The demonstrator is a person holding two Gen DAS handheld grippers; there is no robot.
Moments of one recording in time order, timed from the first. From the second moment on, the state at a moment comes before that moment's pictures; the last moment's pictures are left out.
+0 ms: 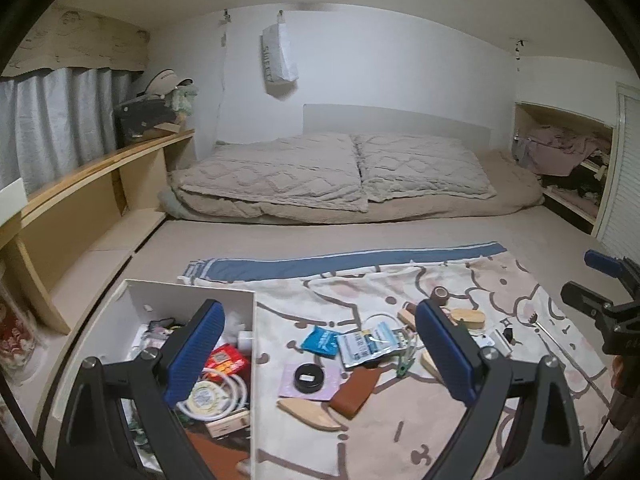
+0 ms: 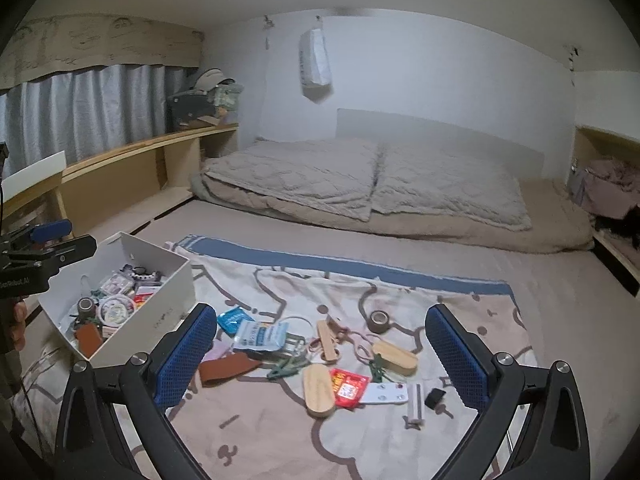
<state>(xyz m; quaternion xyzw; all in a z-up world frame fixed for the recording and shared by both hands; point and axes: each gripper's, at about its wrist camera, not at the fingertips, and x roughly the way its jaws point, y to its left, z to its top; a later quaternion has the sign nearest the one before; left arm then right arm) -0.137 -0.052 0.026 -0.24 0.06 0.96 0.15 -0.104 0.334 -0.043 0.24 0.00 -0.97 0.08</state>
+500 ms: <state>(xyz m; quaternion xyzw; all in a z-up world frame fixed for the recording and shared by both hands) -0.159 0.000 -0.008 -0.27 0.09 0.94 0.18 -0.131 0.370 -0.079 0.29 -0.03 -0.96 0.03</state>
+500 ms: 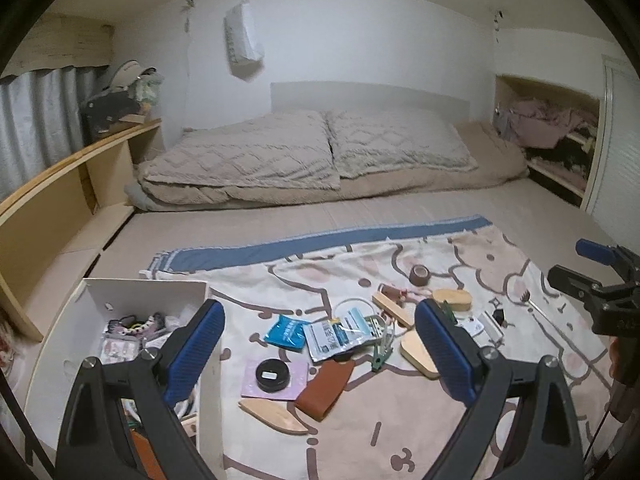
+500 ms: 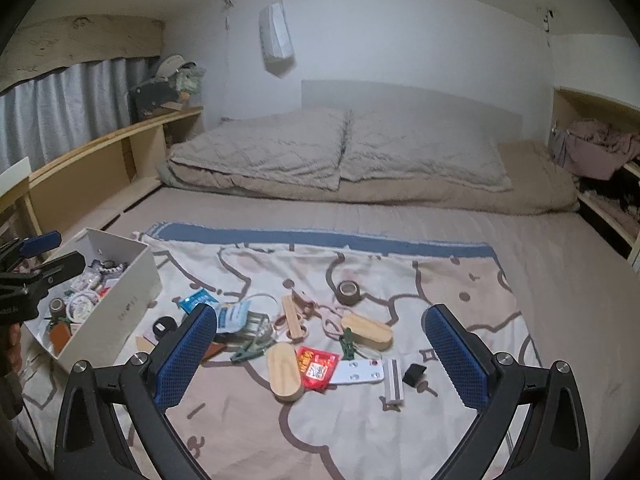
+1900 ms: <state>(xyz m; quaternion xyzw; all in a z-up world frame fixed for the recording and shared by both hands) -0.249 0.038 -0.179 -0.46 0.16 0.86 0.18 -0.266 0.335 -0.221 0.50 -0.12 -0.86 0.07</state>
